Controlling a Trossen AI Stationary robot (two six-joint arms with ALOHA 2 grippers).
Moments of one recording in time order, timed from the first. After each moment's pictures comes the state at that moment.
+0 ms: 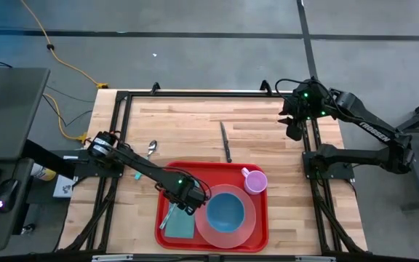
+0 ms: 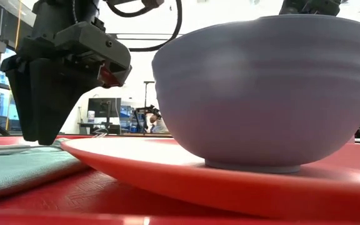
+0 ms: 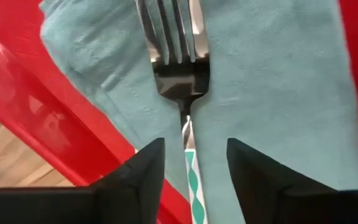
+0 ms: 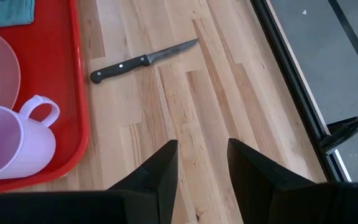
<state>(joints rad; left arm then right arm) -0.40 1.94 1.36 -0.99 0.11 -1.36 -0.63 0.92 1.07 -1.05 -0.17 -0.32</state>
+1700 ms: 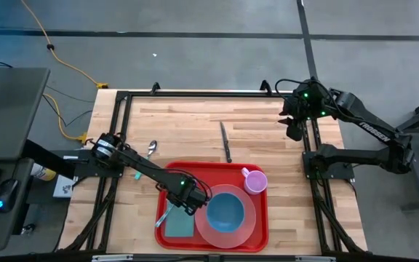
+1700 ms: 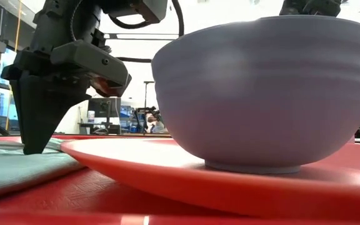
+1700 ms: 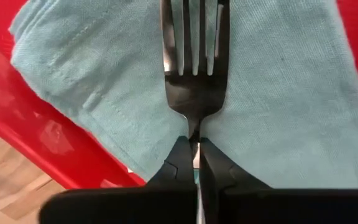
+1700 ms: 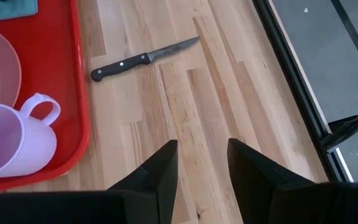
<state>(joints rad) -0.40 1.98 1.36 -0.99 0.12 -1.33 -0.63 0.92 1.07 -1.06 -0.17 -0.32</state>
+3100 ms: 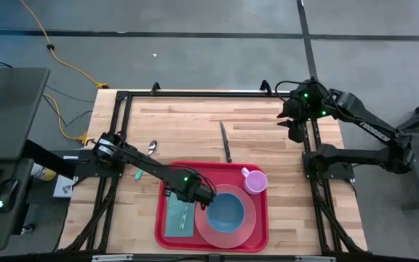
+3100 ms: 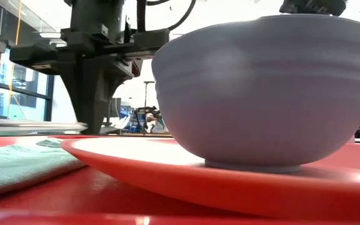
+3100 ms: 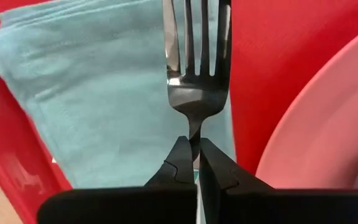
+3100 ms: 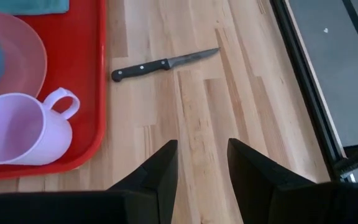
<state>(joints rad) -0.37 1.98 1.48 -0.97 0.01 -1.73 -0.62 0.92 1.07 -1.05 -0.24 -0.41</state>
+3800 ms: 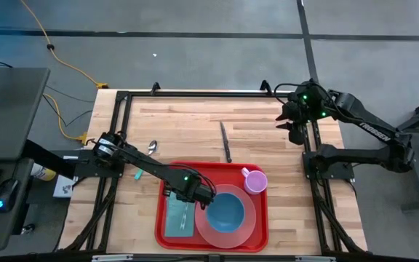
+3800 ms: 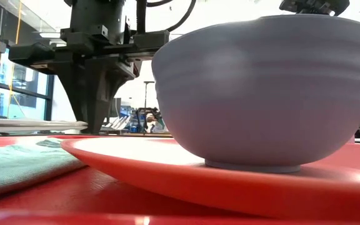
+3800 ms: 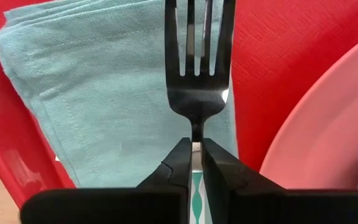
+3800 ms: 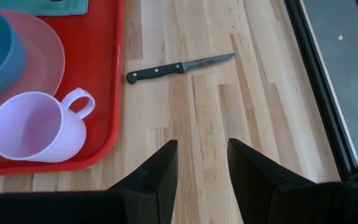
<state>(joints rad) -0.37 1.98 1.48 -0.98 0.02 -1.74 -0.59 0.92 1.07 -1.05 -0.27 -0.40</state>
